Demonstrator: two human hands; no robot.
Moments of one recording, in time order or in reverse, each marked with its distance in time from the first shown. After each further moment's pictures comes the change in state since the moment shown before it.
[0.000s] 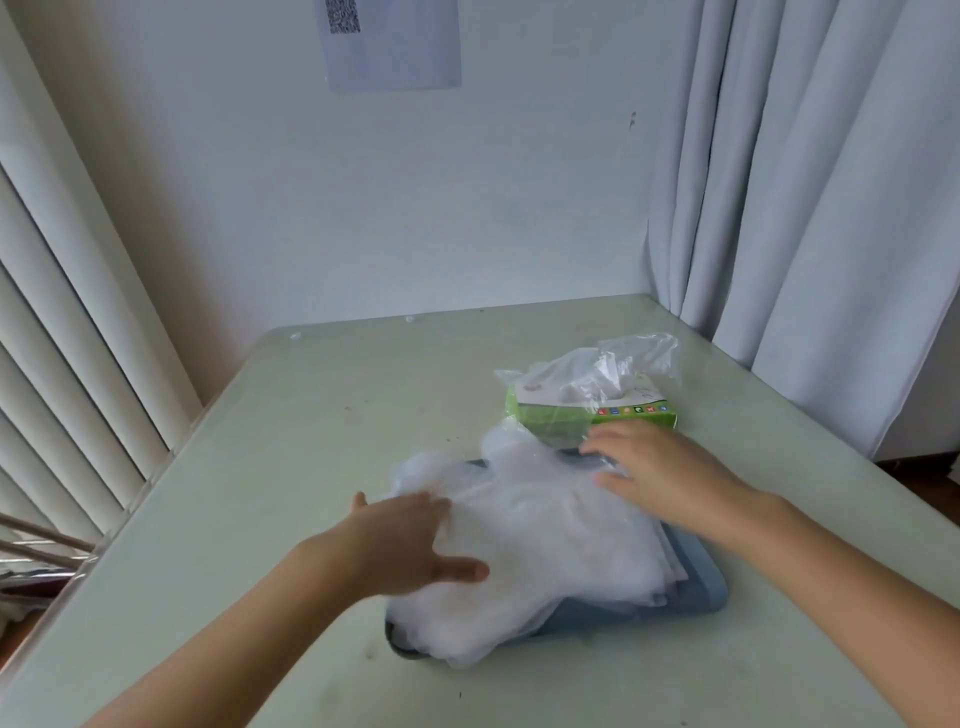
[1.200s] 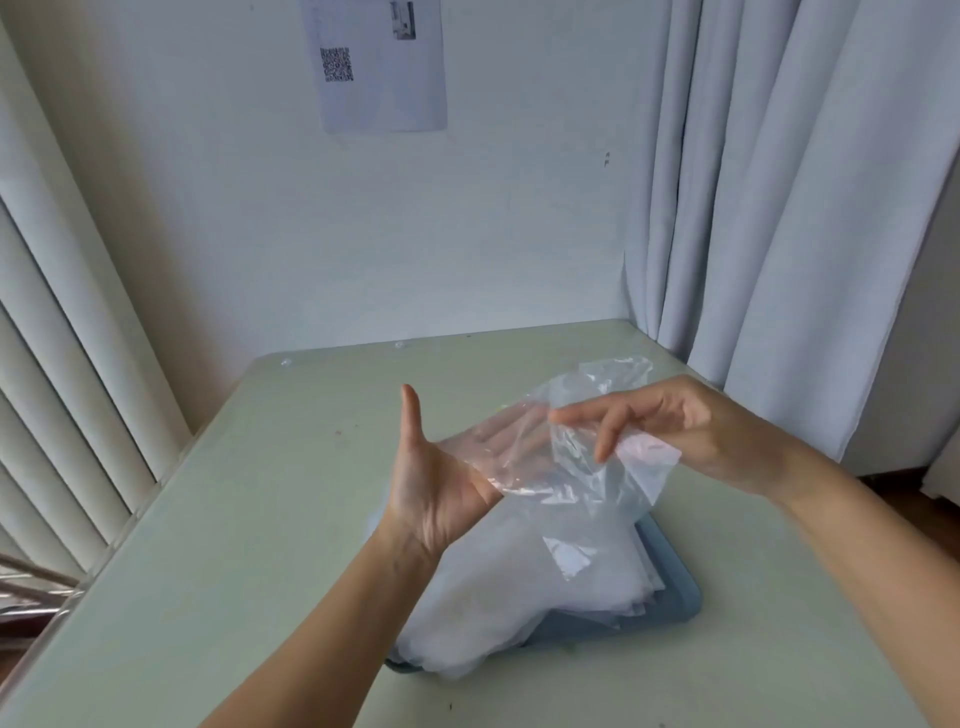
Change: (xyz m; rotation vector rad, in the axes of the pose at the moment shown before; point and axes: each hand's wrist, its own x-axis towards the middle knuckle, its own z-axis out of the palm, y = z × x) left_hand 0.049 0.034 -0.019 -2.480 -0.578 0.819; right_hand -0.031 -0.015 -0.089 1.021 -0.082 -0.293
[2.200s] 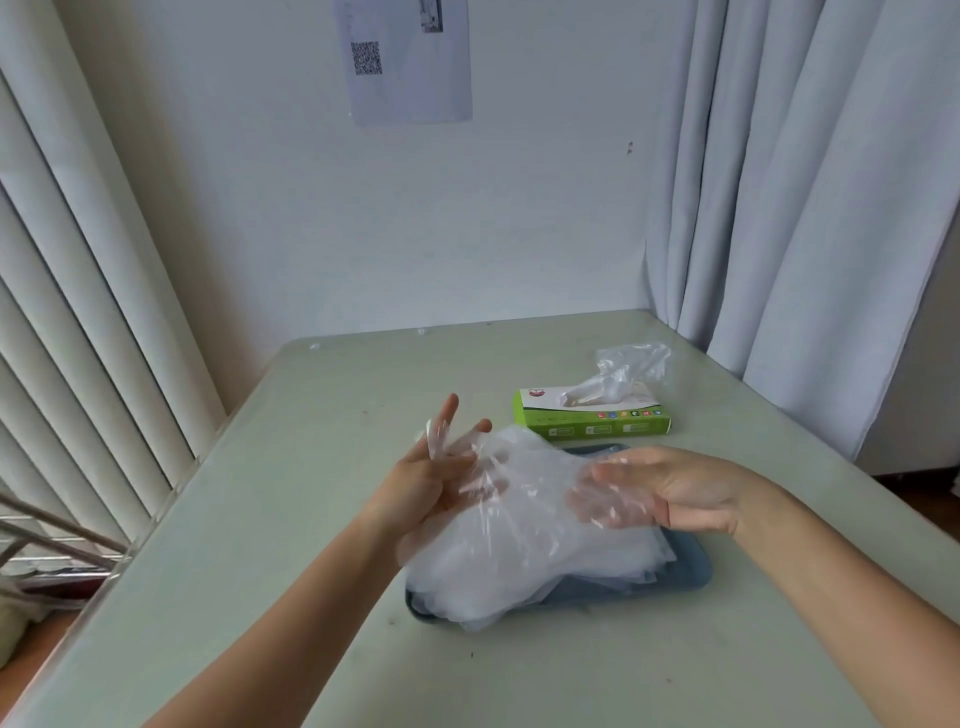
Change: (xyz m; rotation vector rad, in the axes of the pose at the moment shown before) left_hand -0.052 -0.003 0.000 0.722 0.477 0.245; right_hand 0.000 0.058 0.036 0.712 0.057 0.605
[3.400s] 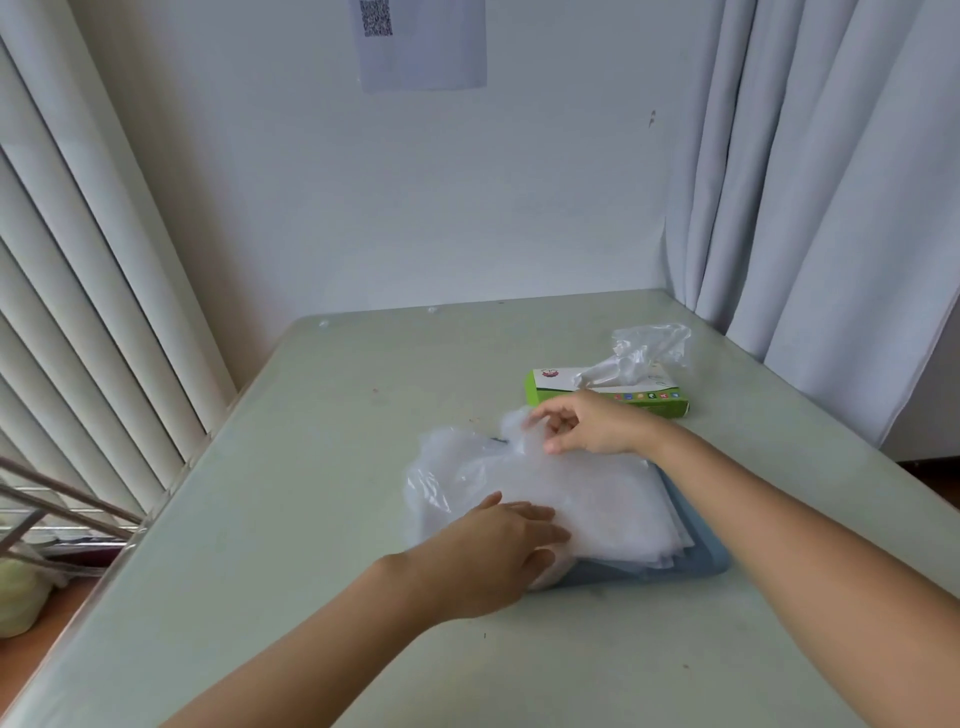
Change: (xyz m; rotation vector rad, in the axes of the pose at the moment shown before) left_hand -0.027 -0.034 0.014 1.780 -0.488 0.229; right_hand 0.090 -0.016 0.003 -1.027 0.180 -0.195
